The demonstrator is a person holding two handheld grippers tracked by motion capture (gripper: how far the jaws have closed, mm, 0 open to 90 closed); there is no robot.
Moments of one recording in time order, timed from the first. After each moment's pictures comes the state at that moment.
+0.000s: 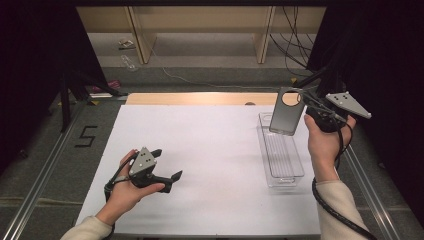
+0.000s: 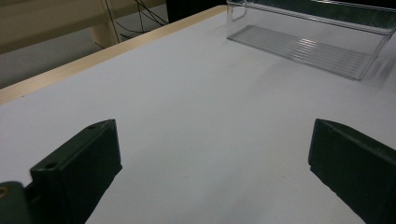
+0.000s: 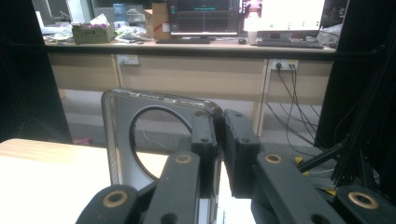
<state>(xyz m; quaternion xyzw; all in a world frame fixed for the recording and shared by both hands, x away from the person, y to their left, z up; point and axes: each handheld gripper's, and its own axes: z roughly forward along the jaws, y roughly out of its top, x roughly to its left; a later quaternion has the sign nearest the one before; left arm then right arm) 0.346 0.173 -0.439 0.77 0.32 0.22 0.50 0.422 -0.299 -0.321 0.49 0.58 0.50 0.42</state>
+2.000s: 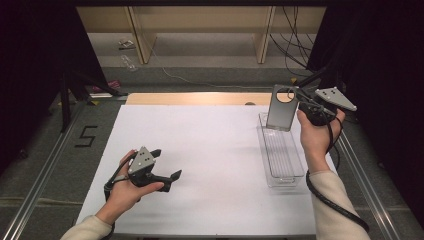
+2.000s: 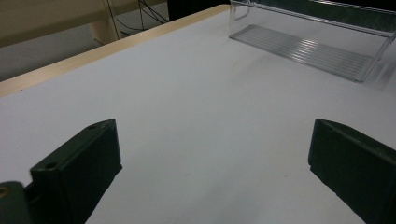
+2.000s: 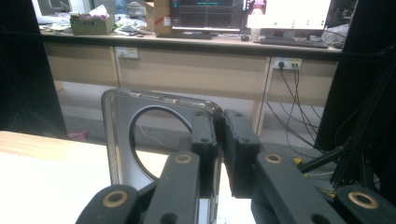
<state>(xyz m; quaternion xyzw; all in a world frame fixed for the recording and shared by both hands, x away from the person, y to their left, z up) 0.349 0.176 -0.441 0.77 0.33 0.21 0.50 0.451 -0.292 -0.332 0.48 0.59 0.49 0.42</state>
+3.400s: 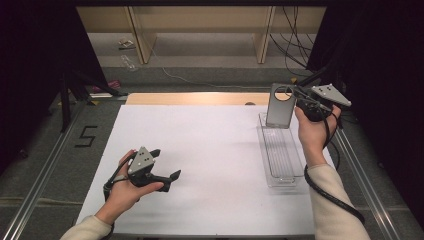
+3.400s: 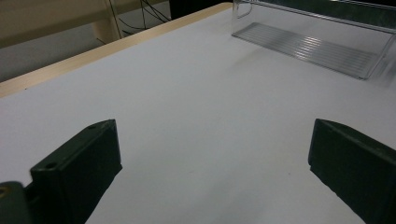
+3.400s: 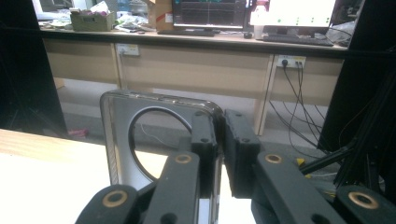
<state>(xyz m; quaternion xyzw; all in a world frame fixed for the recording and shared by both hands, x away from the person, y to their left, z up) 0.349 0.177 -0.441 0.77 0.33 0.21 0.50 0.472 -0.294 -0.341 0.48 0.60 0.49 0.42</state>
